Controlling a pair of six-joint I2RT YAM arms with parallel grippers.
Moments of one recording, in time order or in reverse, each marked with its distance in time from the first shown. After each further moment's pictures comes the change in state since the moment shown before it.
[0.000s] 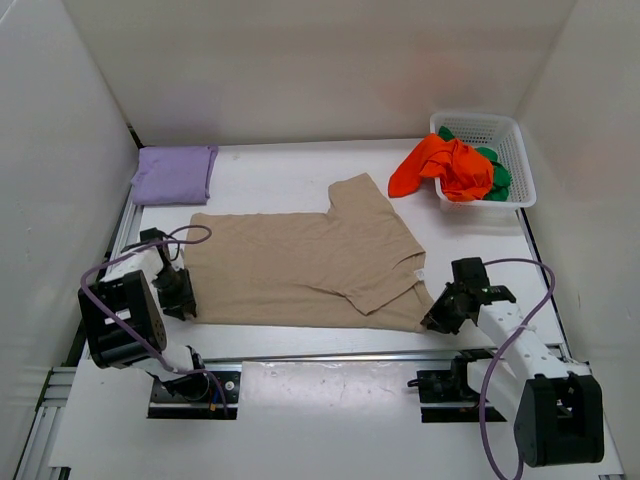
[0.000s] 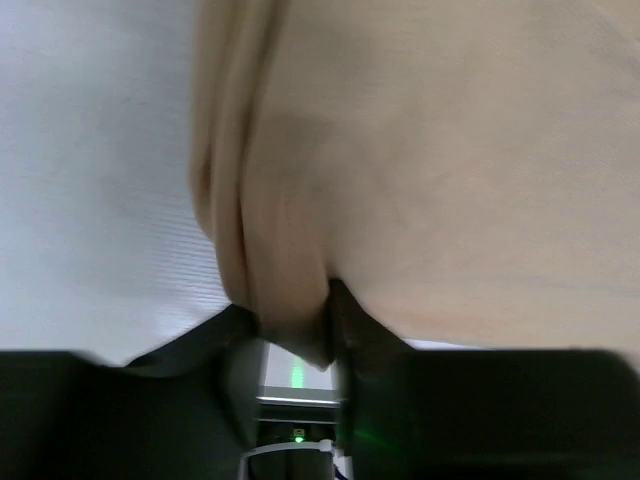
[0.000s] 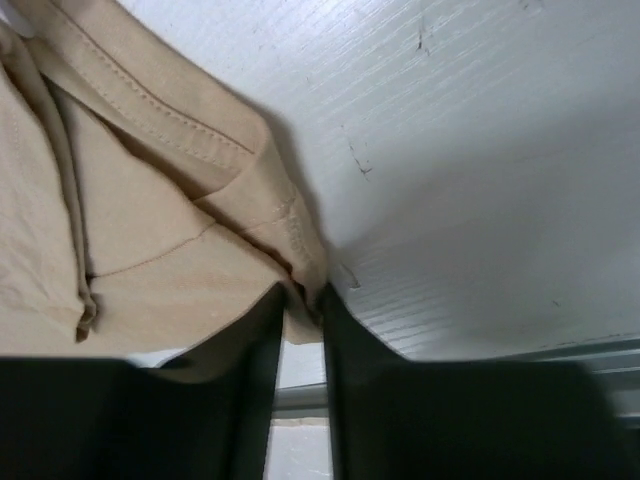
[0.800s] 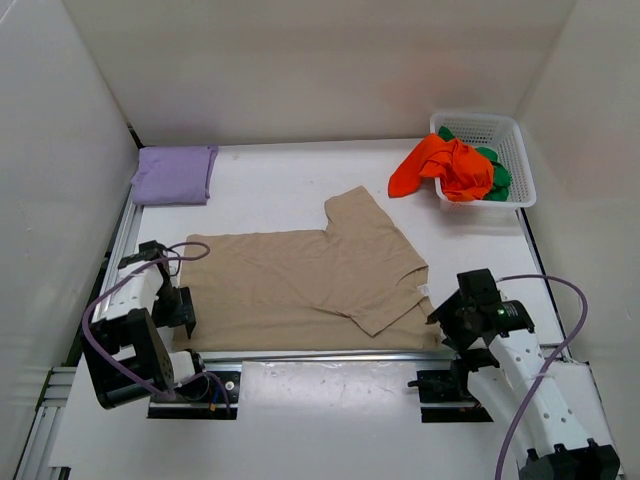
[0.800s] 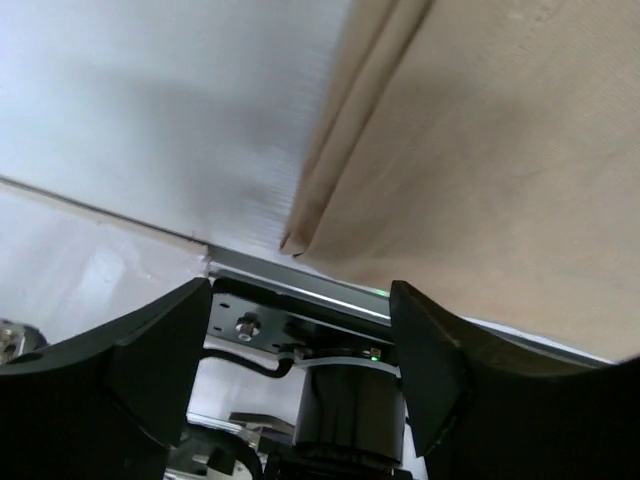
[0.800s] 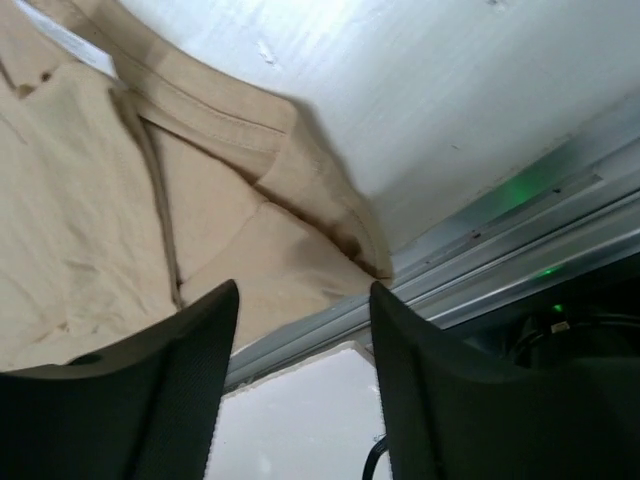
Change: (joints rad) left arm 0.001 -0.219 -0.073 -0.226 -0.206 0.008; right arm 0.078 -0.322 0.068 -0.365 0.139 0.251
